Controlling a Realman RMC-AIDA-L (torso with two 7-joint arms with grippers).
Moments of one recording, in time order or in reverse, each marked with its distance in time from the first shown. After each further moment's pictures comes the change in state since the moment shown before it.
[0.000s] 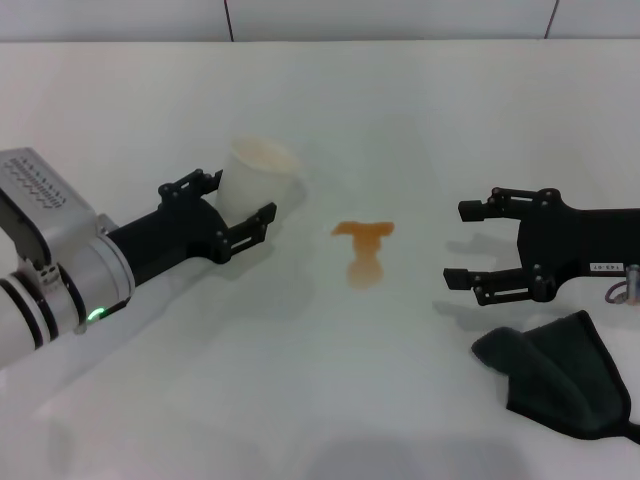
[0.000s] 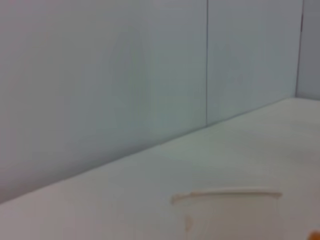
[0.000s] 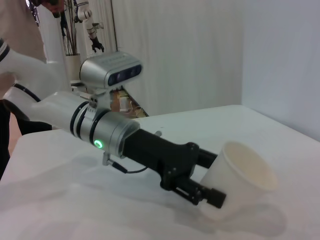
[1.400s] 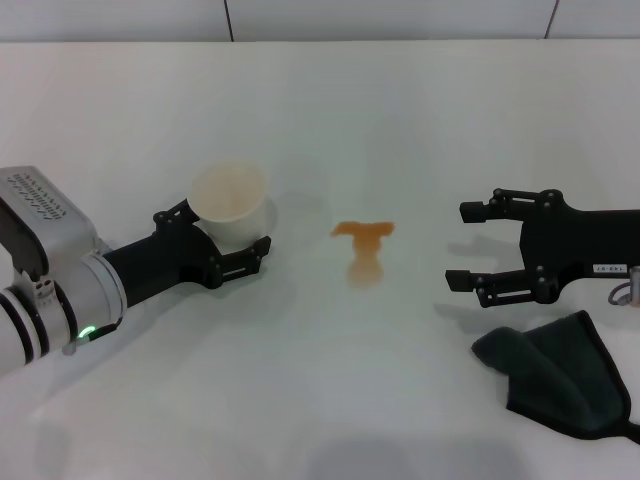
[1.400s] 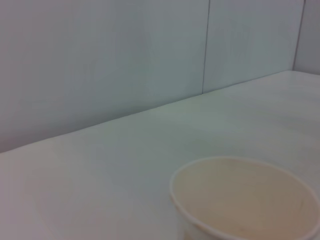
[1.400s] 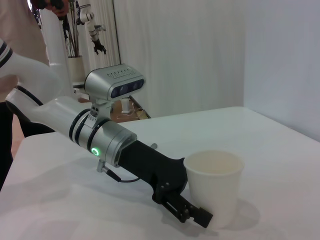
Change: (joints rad) left arm 0.010 0.007 0.000 -0.014 0.086 -0.036 -0.089; right arm -0.002 -0.002 0.007 0.000 0.000 -0.015 0.000
